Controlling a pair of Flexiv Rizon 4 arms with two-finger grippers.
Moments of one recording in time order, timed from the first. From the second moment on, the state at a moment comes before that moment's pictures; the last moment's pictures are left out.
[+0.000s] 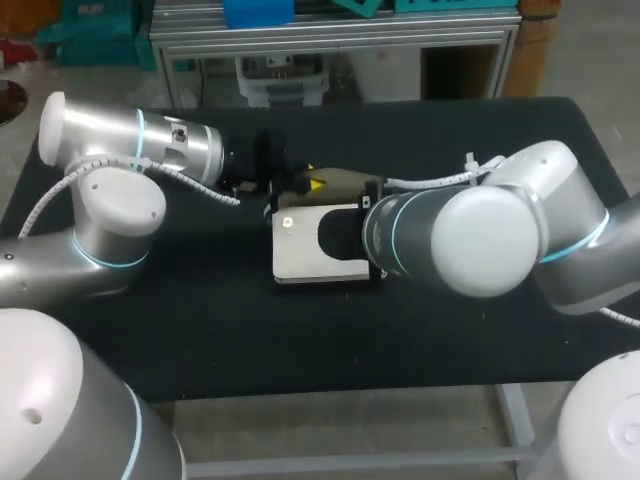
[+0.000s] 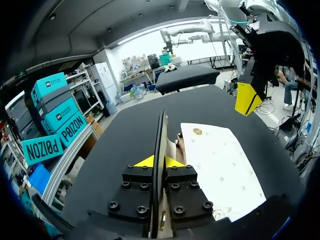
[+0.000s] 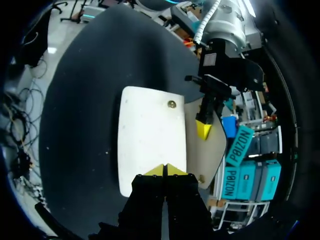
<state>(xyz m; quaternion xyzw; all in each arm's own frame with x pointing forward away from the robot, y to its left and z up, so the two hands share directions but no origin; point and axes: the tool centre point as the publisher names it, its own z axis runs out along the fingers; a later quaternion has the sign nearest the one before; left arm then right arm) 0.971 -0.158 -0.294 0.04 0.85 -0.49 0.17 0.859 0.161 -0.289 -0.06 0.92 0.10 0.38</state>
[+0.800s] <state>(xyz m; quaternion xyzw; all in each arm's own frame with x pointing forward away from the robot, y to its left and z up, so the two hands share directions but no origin) 0.984 -0.166 -0.328 0.01 0.87 -0.47 0.13 0.816 0.147 -0.349 -0.05 0.94 0.06 0.34</state>
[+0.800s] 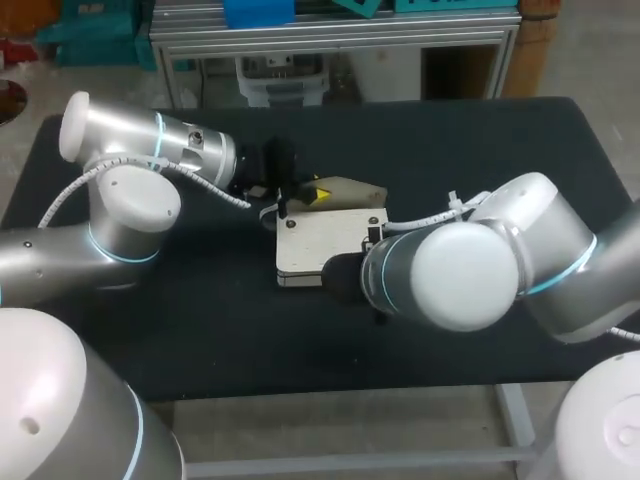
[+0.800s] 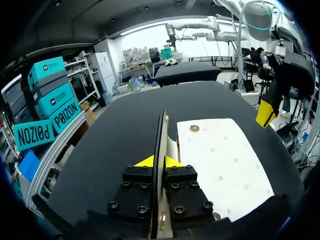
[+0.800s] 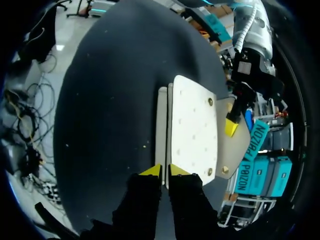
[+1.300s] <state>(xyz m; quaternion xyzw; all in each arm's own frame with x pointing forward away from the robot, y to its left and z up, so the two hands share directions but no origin) 0.992 -0.174 -0.340 0.01 0.88 -0.46 0.10 0.830 0.132 -0.359 -0.04 0.93 0.02 0.36</state>
